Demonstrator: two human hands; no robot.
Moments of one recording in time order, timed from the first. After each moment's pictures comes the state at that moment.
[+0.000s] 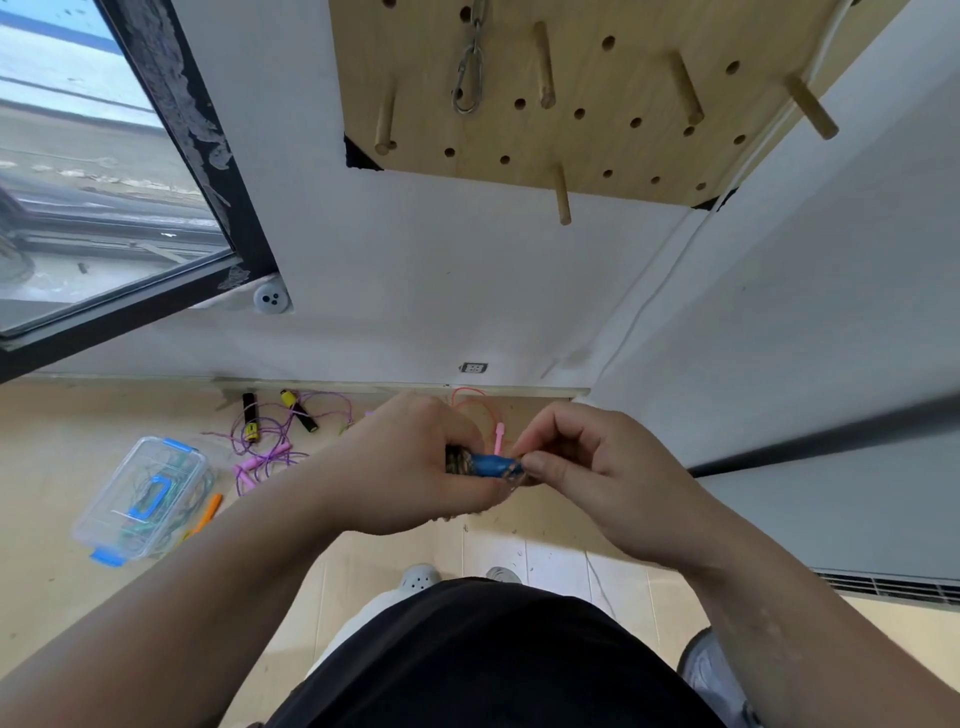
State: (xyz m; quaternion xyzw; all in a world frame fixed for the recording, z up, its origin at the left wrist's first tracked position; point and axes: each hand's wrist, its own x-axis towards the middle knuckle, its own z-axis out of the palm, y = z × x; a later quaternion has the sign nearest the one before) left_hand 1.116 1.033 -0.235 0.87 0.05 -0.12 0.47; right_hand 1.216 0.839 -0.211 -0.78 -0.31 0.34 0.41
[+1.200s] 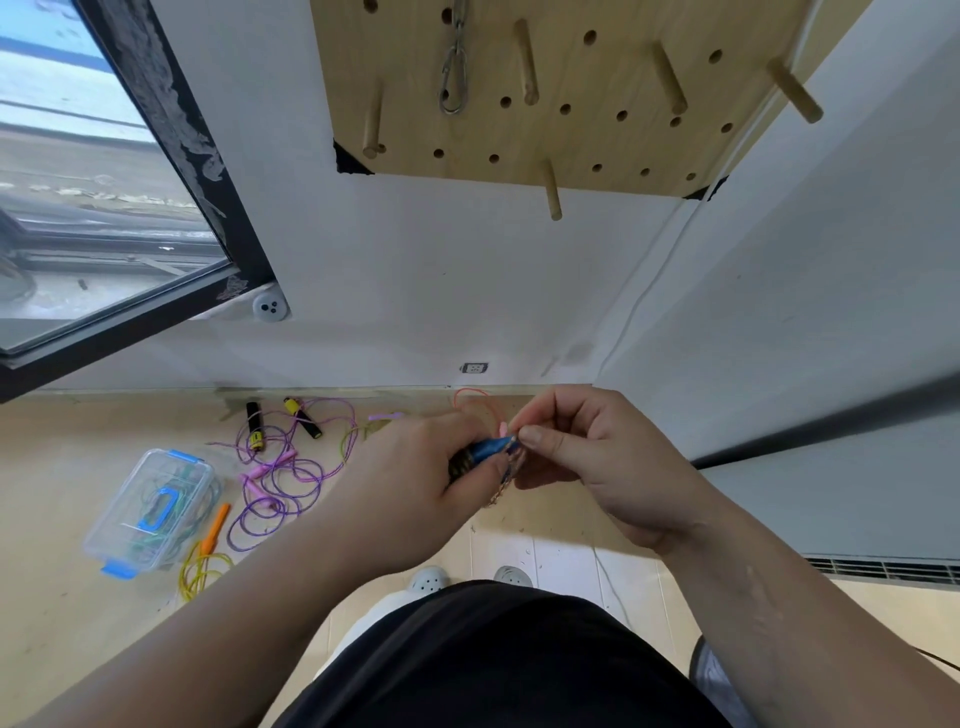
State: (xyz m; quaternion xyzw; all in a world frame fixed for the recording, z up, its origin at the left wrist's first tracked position) left_hand 1.100 1.009 -0.256 0.89 0.06 0.07 0.45; right_hand 1.214 0.846 -0.219 -0.72 -0.15 0.40 0.55
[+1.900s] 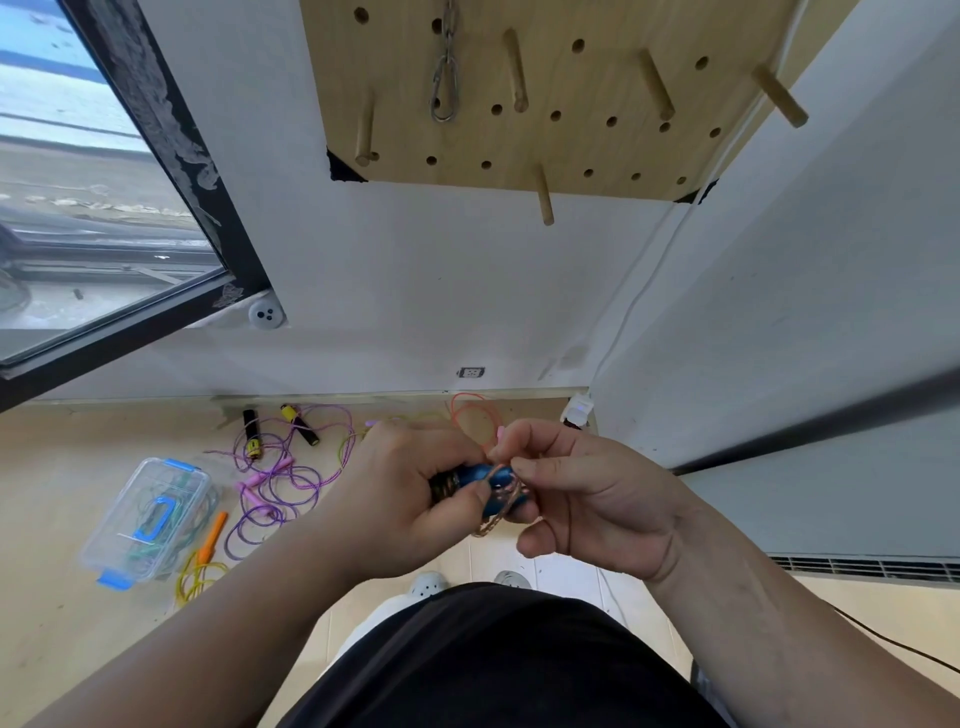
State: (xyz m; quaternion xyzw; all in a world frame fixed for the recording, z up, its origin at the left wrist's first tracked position) left_hand 1.101 1.015 -0.262 0.86 -0.07 0.16 0.49; right_hand 1.206 0.842 -0.216 -0.48 -0.02 0.63 0.61
